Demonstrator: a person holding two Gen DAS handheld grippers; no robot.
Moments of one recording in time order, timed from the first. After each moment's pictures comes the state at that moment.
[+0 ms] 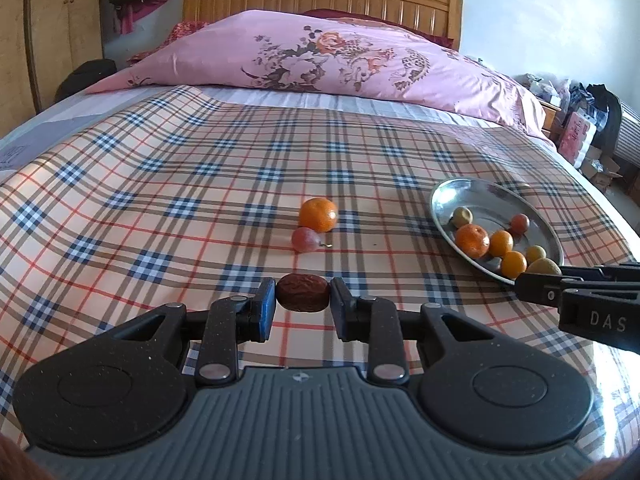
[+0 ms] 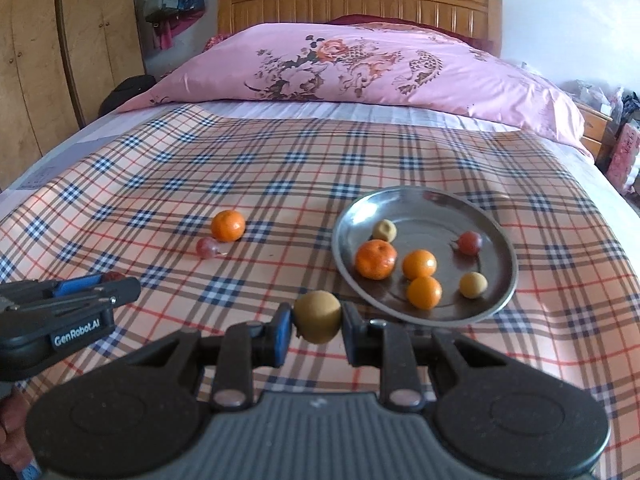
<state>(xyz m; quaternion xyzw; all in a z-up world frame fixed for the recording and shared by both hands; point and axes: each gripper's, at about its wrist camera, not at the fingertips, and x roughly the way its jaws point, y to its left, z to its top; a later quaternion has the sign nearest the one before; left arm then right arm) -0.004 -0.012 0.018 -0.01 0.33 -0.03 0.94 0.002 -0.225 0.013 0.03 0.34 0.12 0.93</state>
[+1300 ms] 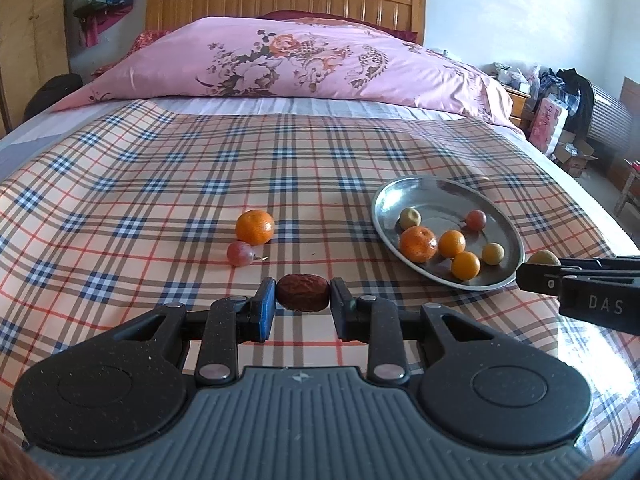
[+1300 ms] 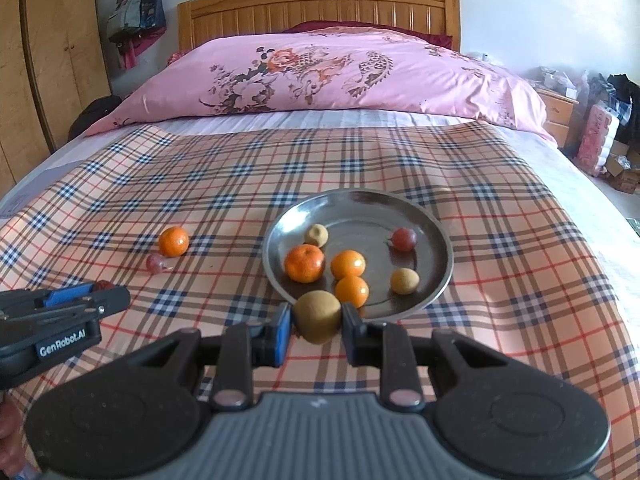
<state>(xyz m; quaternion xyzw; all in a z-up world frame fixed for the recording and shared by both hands) 0.002 -0.050 0.023 0.01 0.33 -0.08 0.94 0.000 -0.278 0.015 0.05 0.33 0.08 0.94</state>
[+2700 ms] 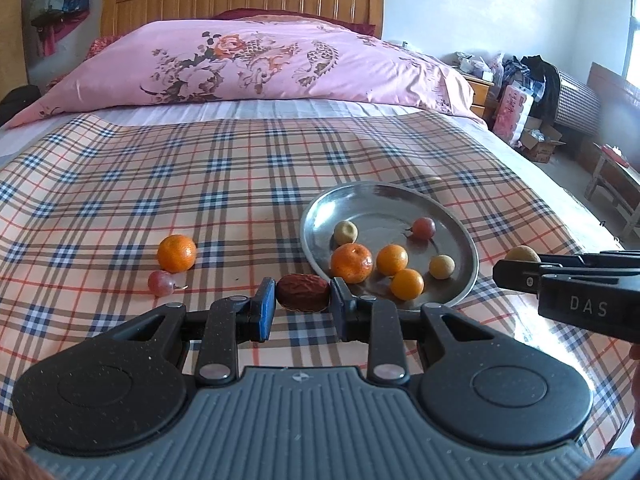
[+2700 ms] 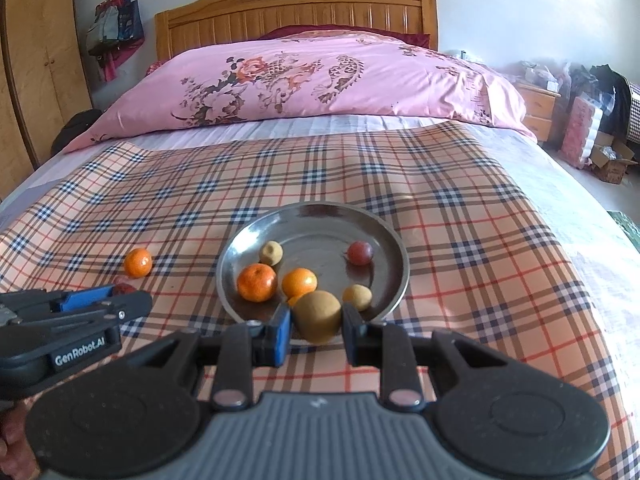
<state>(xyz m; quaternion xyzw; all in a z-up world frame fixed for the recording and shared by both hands) 0.033 -0.102 0.023 0.03 0.33 -0.14 0.93 0.014 -0.317 0.018 0.07 0.33 0.06 0.94</state>
